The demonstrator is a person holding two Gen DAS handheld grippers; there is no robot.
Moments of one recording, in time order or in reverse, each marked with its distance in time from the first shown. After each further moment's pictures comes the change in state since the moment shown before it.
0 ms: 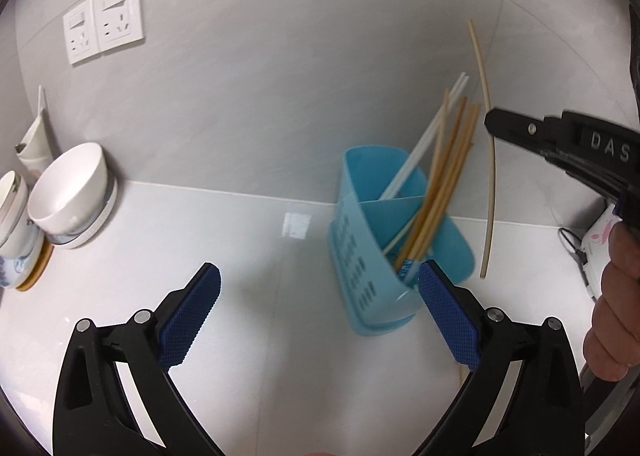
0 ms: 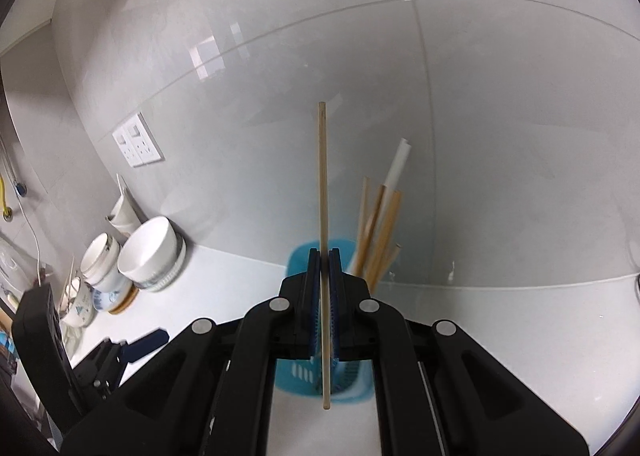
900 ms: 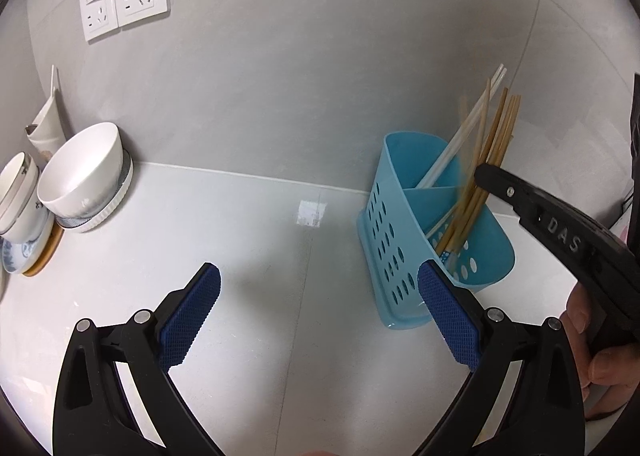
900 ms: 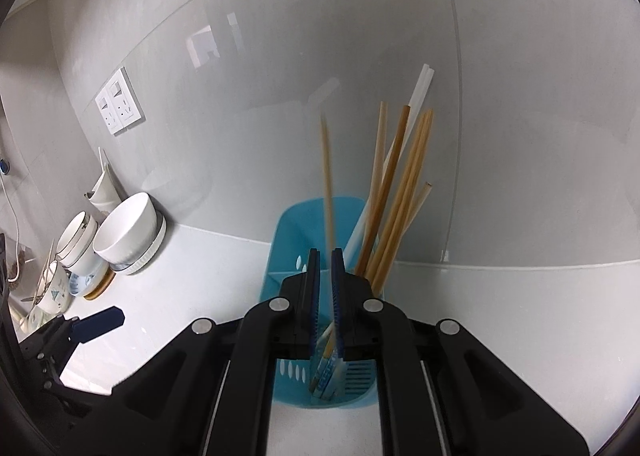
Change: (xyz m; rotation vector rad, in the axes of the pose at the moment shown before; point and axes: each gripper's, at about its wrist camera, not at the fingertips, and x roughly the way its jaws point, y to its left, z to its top) left arm 0.021 0.028 0.004 -0.034 0.043 0.041; right arm 0.044 0.005 -0.042 -0.026 0.068 -0.040
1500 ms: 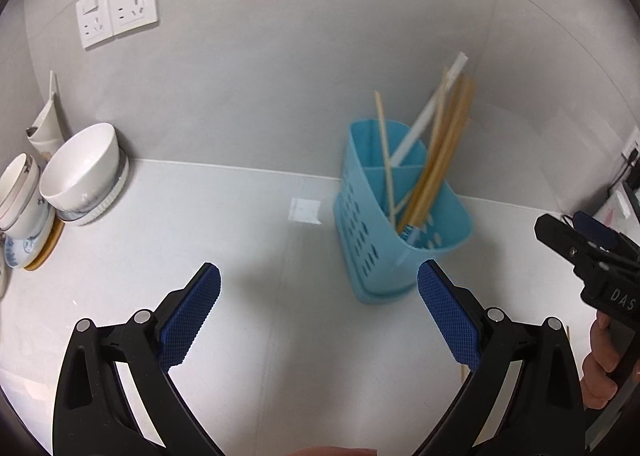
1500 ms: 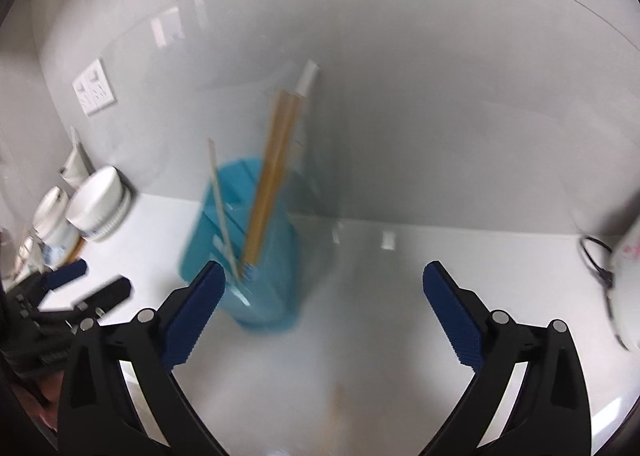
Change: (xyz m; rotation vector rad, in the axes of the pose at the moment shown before) left arm -0.027 -0.024 -0.017 0.041 0.015 -0.030; right arm -0.084 -0.052 -0.035 -0.006 0.061 -0.217
